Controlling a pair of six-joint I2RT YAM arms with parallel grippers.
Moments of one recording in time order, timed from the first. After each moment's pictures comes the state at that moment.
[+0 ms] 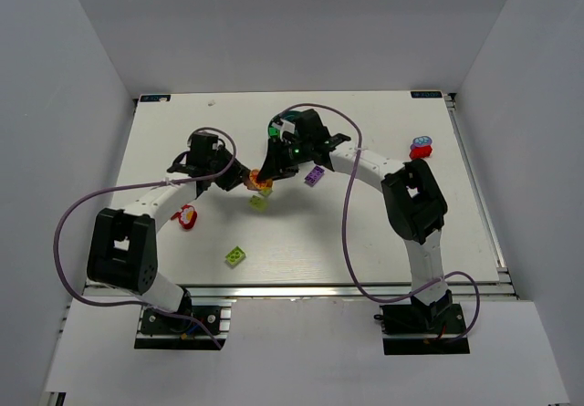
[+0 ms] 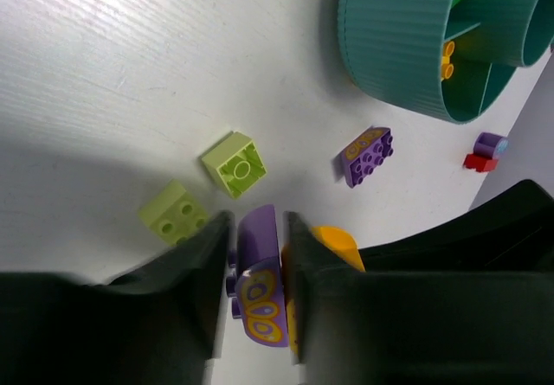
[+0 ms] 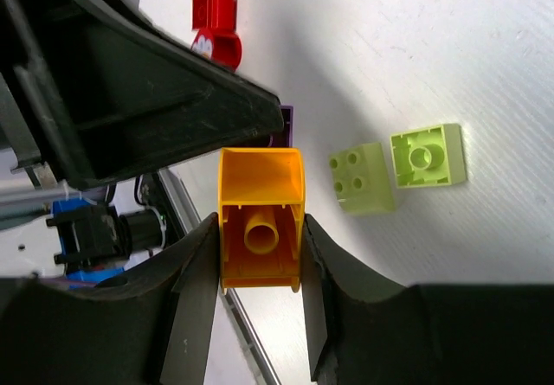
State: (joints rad) left arm -0.25 1.53 0.96 -0.22 0.16 -0.98; right arm 0.67 2.08 1.61 -0.21 -0.71 0.54
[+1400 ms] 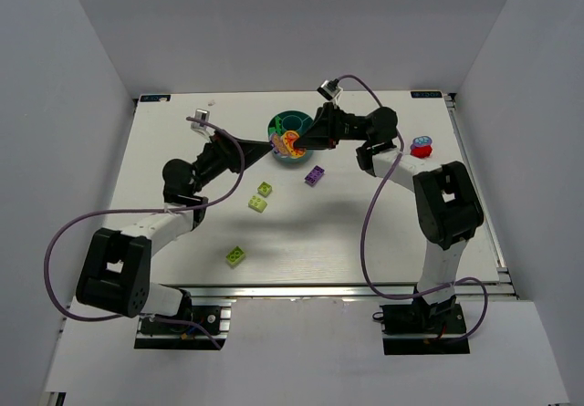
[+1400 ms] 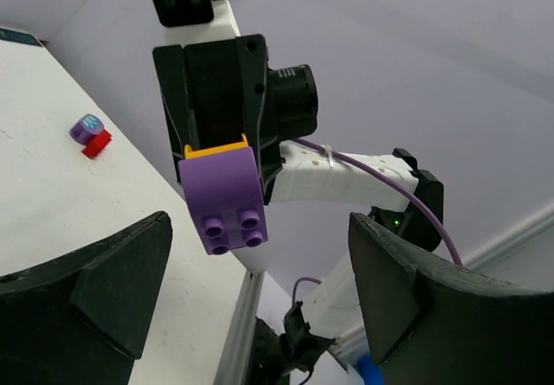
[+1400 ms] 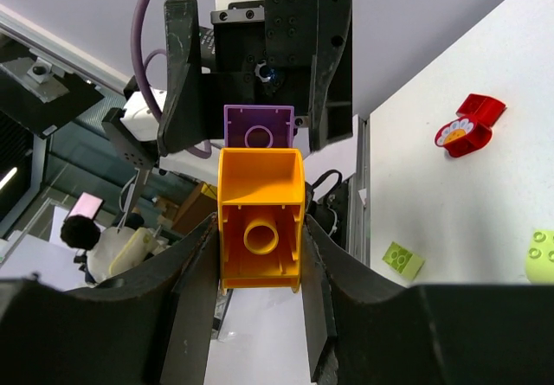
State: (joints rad) left arm -0.26 1.38 0.63 1.24 0.71 -1.24; right arm 0.42 1.91 1.25 1.23 -1.24 1.49
